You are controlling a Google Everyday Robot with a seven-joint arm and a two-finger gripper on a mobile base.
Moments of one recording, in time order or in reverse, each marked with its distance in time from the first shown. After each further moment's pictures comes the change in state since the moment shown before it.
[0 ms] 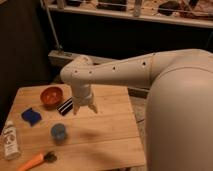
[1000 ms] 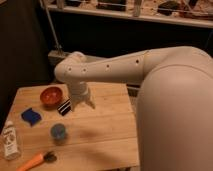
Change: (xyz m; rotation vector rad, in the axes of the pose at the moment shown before) arm -0.036 0.032 -0.021 0.061 -0.079 -0.069
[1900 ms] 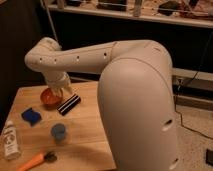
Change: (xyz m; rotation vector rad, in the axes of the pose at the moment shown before) arm -0.055 0.063 -0.032 -0.004 -0.112 -0.102
